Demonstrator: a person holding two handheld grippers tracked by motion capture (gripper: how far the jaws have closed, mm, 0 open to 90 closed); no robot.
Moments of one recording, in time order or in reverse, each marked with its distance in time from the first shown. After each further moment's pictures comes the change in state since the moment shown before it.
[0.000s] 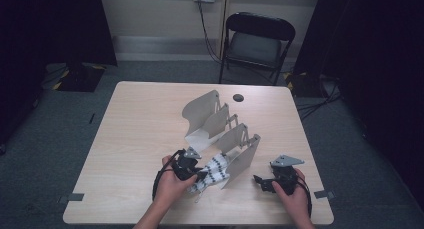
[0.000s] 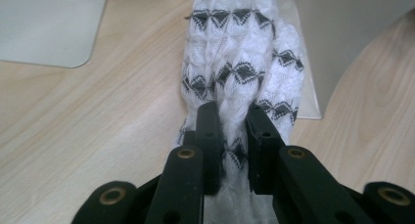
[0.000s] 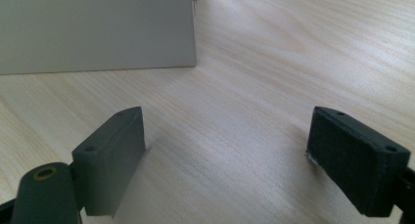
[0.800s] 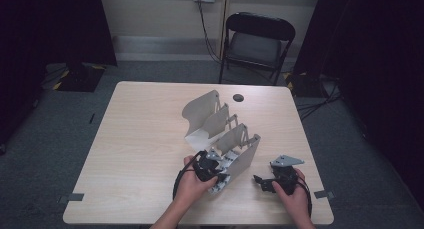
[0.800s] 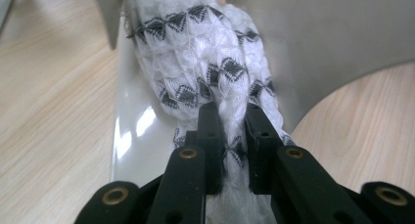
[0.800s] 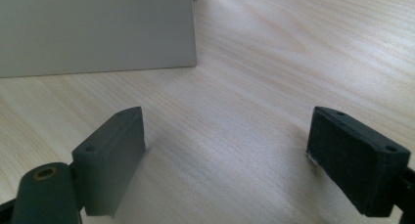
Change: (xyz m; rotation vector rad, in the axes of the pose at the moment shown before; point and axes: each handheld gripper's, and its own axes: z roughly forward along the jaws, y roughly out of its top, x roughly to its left) left arm -0.036 0.027 0.036 -0.013 -0.066 0.051; right arm 0.000 0.000 0.000 0.000 0.000 0.000
